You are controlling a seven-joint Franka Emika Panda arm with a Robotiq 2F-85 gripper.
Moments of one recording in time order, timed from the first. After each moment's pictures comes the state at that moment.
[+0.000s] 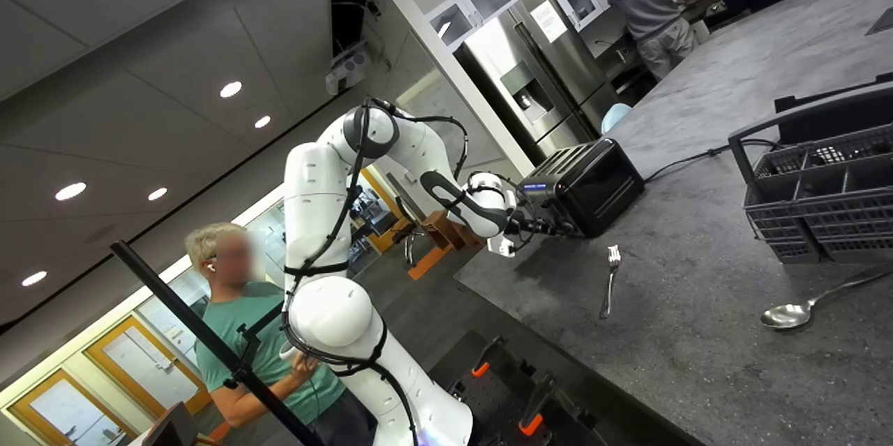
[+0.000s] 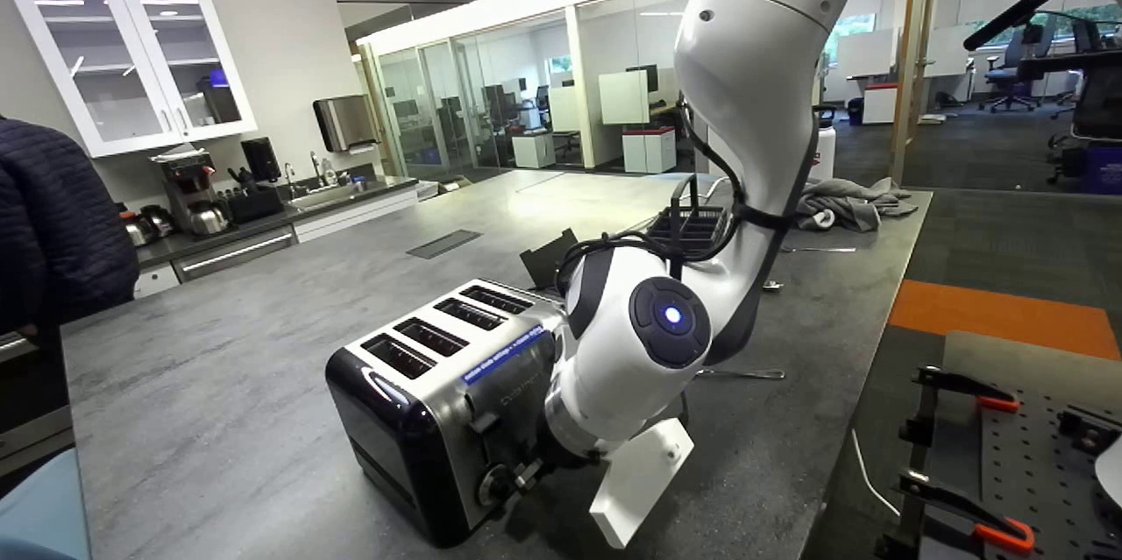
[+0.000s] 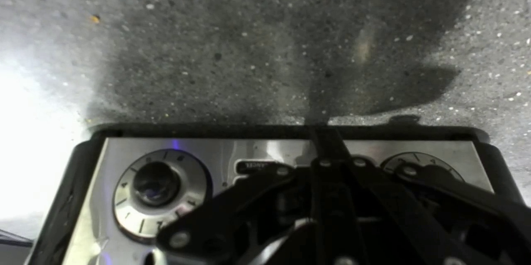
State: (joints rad) arm 0.31 0.64 0.17 -2.02 -1.86 2.77 2.20
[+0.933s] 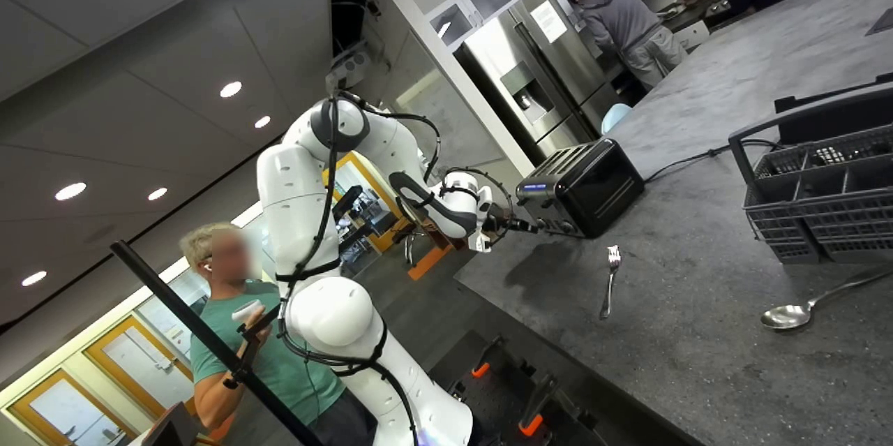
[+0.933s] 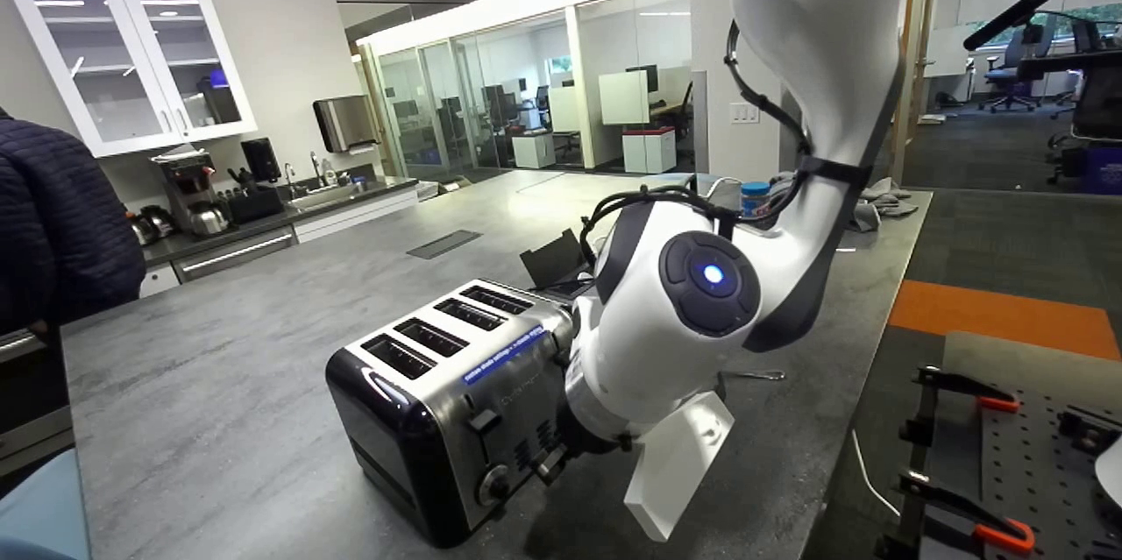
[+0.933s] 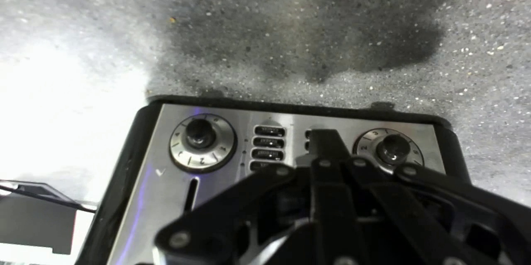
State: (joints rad) arm 0.32 0.44 0.23 -2.21 -1.64 2.69 2.01
